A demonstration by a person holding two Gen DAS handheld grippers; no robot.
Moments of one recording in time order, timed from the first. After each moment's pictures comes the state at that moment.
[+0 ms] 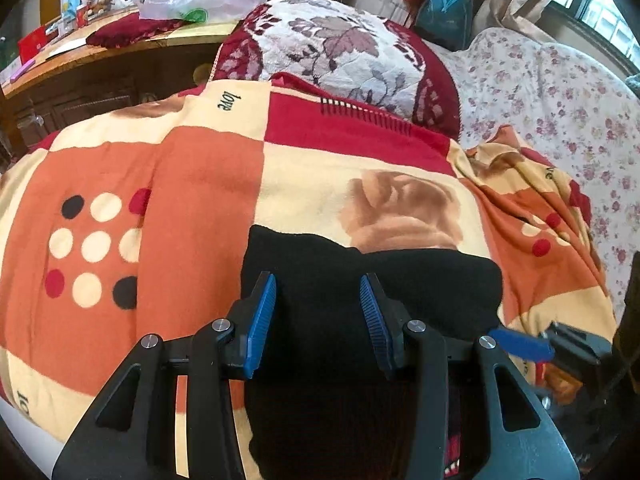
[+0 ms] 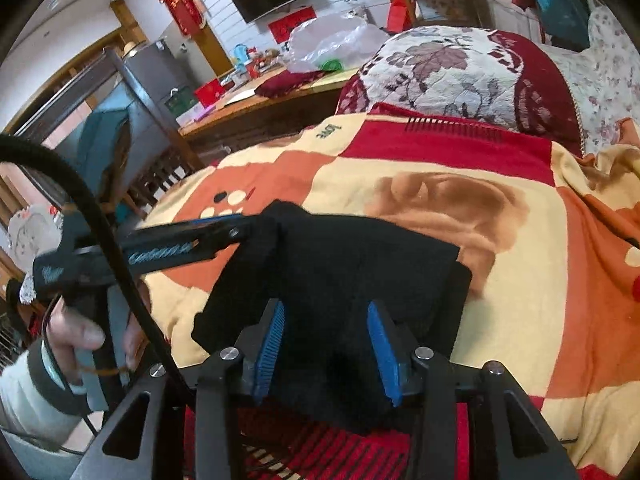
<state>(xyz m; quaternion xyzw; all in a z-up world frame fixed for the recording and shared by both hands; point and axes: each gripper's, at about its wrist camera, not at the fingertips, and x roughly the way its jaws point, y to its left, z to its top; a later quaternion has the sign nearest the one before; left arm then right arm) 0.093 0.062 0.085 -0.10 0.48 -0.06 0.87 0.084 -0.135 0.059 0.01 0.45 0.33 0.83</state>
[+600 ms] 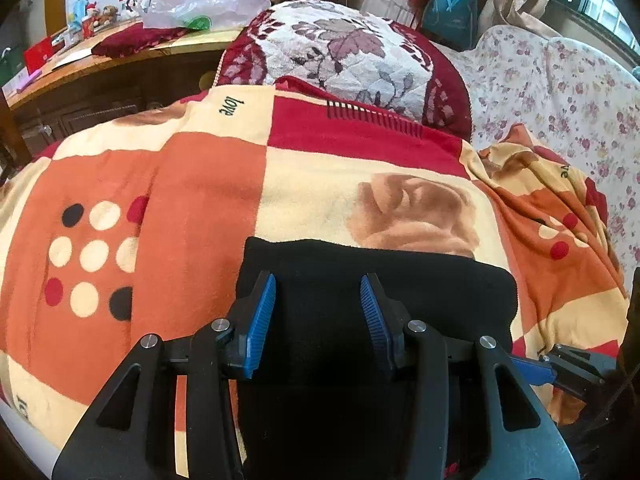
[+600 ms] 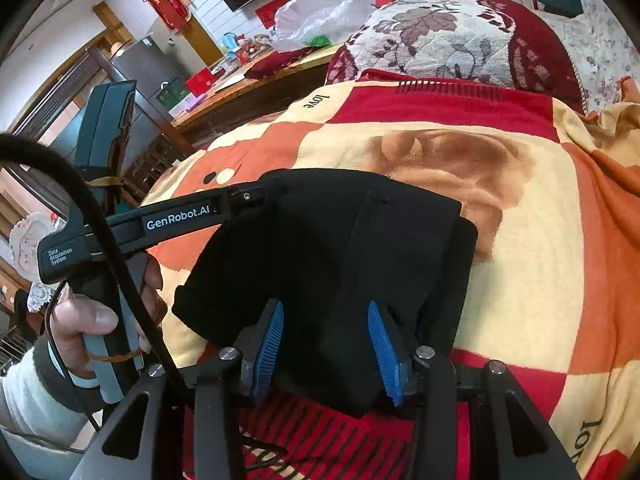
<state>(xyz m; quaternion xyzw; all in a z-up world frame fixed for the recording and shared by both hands) 0.096 0.053 0.077 -0.08 0.47 -0.04 0.88 0.086 -0.141 0.035 0.04 0.49 0.32 0.81</state>
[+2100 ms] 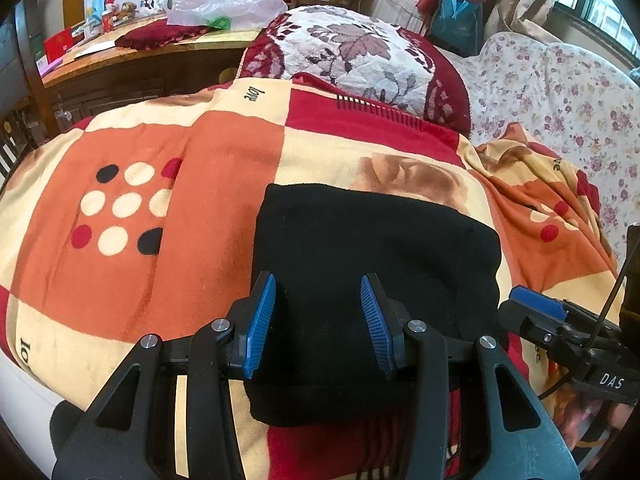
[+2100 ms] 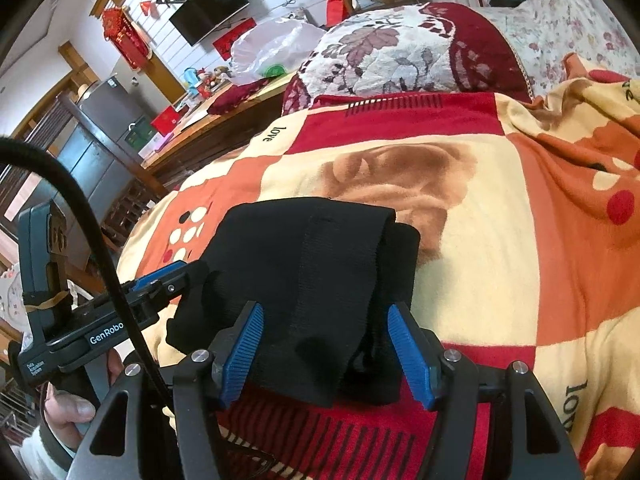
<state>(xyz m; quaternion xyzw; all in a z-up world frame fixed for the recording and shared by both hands) 0.040 0.052 0.084 -0.09 0.46 -0.02 0.88 0.081 -0.171 0.052 0.09 0.47 0.25 0.84</state>
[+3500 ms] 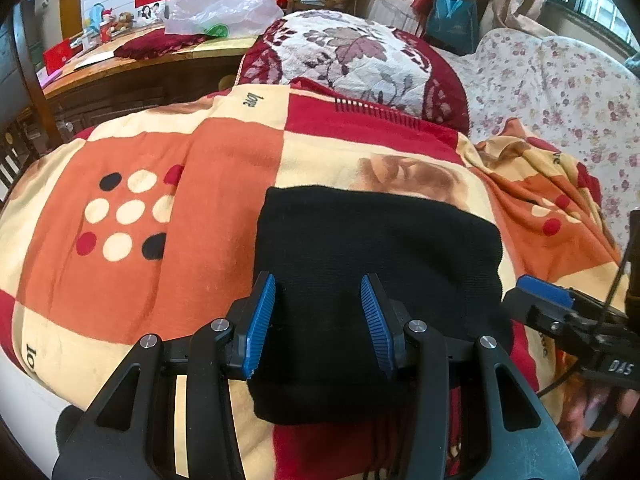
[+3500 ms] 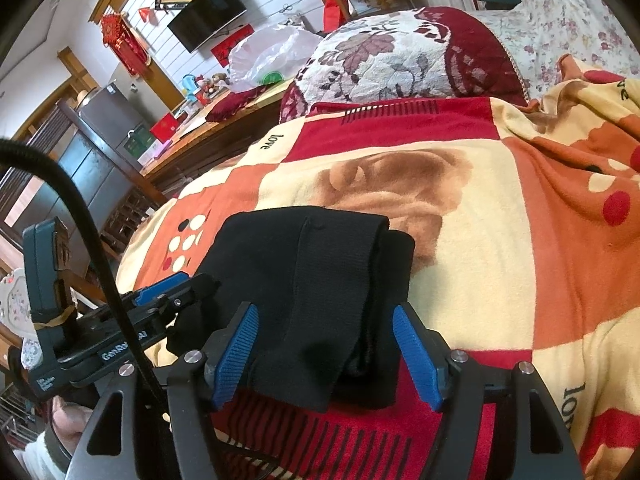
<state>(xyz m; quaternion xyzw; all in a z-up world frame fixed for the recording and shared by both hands) 0.038 0.053 0.085 -0.08 0.45 -0.02 0.89 0.081 -0.173 0.056 0.09 0.46 0.25 0.84</state>
